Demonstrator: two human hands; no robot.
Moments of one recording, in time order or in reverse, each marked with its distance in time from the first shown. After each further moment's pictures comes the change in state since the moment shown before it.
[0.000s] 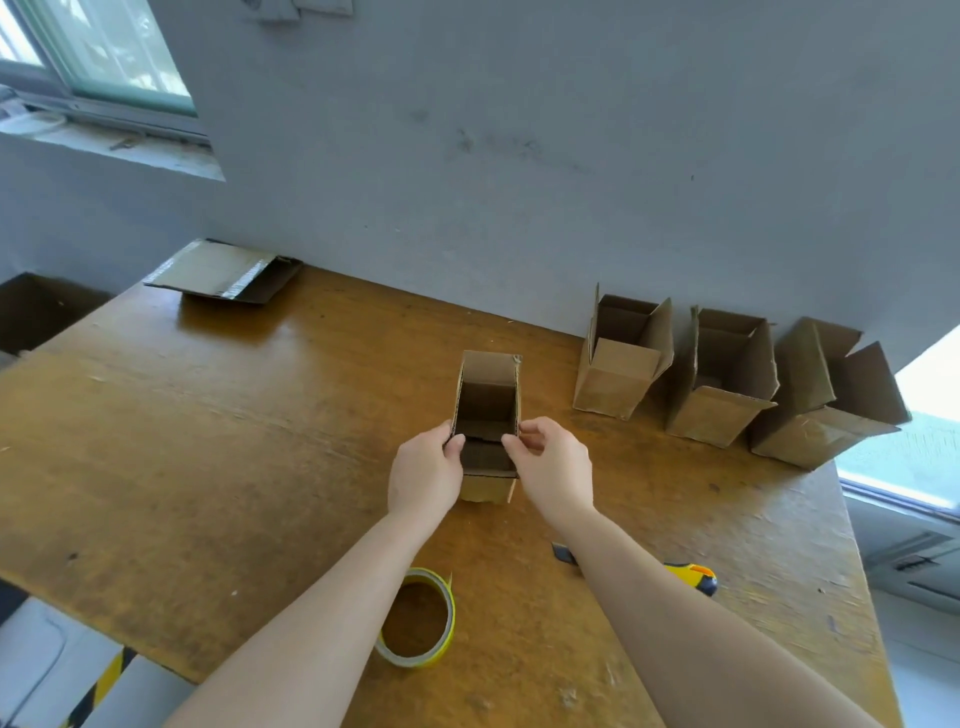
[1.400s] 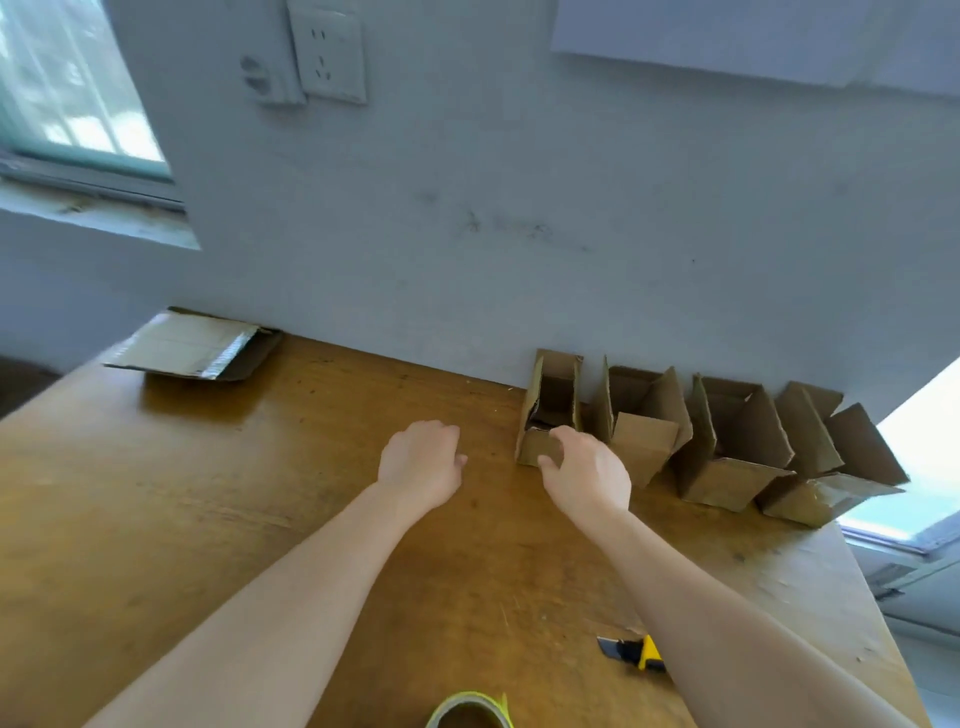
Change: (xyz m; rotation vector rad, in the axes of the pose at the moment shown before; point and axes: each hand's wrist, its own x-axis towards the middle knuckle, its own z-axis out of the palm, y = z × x) left_hand 0.126 0.002 -0.063 0.496 -0.187 0.428; right_hand 0.065 -0.065 0.004 -0.553 0.129 -0.037
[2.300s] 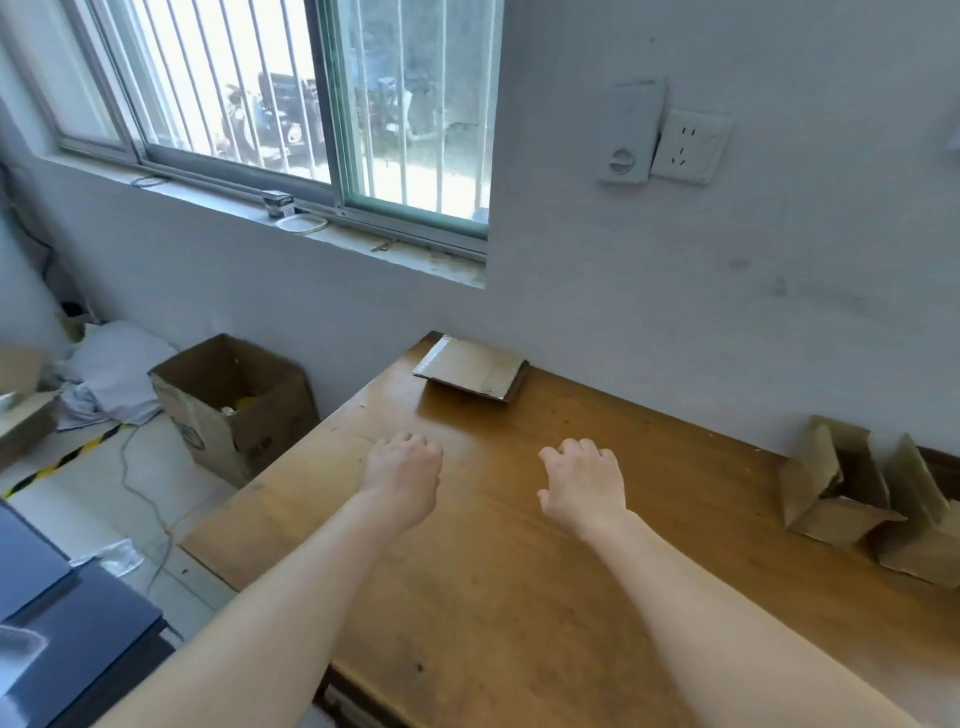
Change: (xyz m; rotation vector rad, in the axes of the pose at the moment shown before) left_hand -0.153 -0.362 -0.115 0.371 0.060 -0.192; right_hand -0.087 -0.342 0.132 -0.441 -0.053 -0.567
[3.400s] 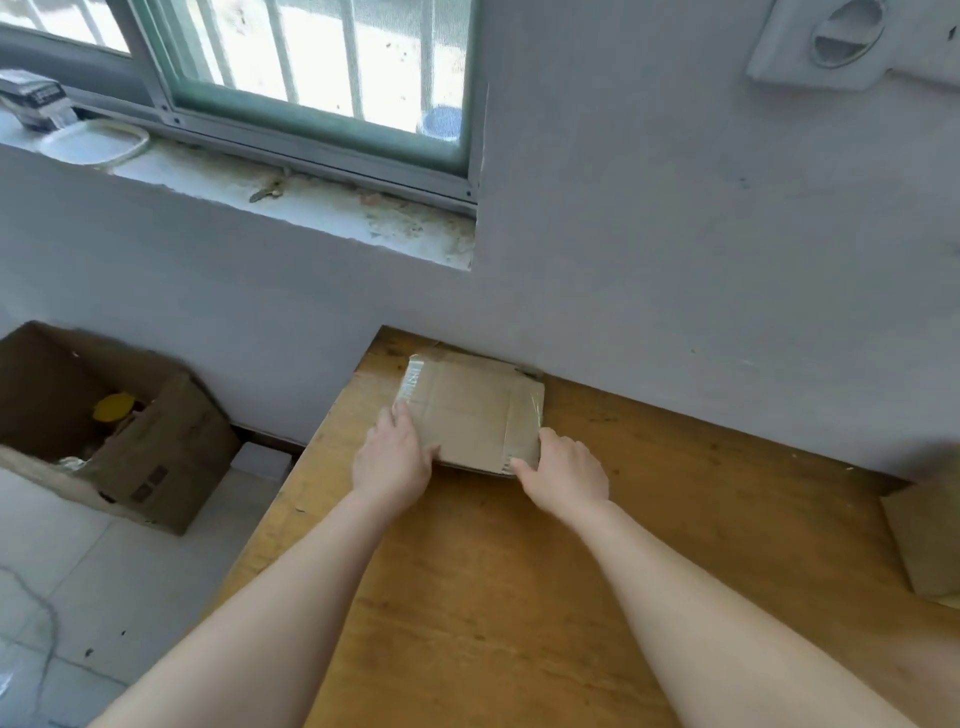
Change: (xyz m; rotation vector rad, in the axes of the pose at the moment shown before) left_hand 0.302 -0.083 0.133 -0.502 -0.268 -0.173; right_hand 0.277 -0.017 0.112 0.318 -0.264 0.433
